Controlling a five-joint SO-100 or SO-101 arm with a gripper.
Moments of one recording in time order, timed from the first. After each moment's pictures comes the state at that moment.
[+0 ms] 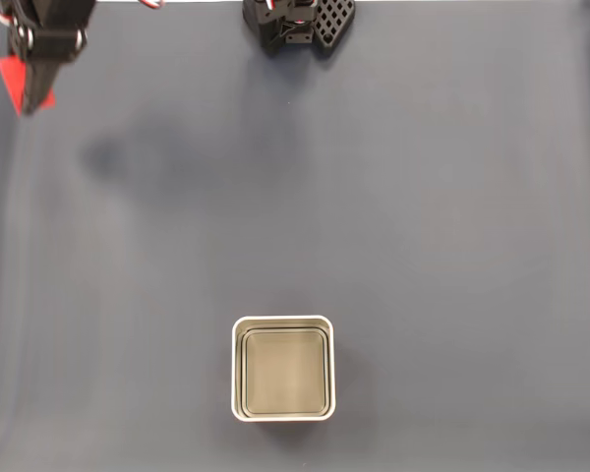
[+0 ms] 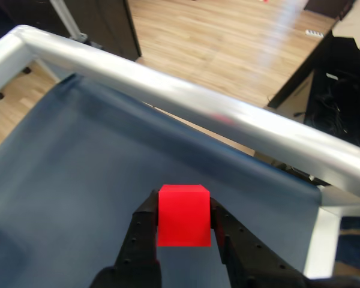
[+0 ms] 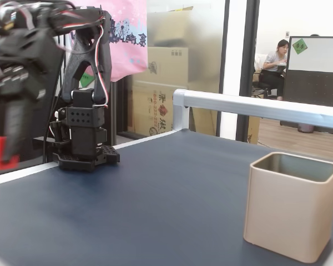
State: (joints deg) arm 59.7 109.1 111.1 41.9 -86.5
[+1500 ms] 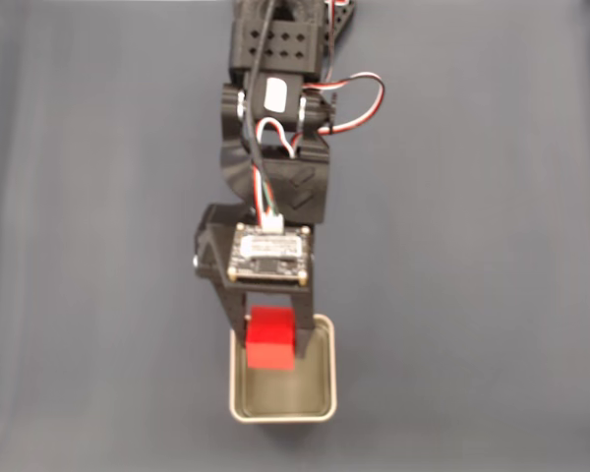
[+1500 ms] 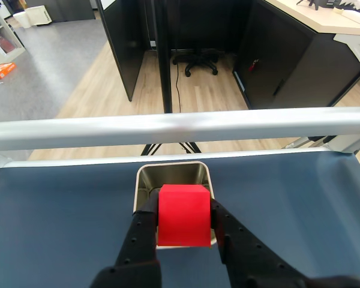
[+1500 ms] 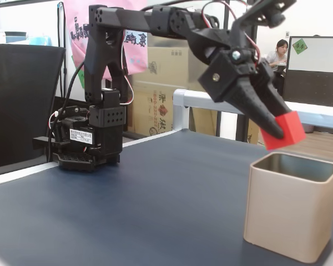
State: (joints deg) arm 3.6 87.4 89.5 30.5 -86.9
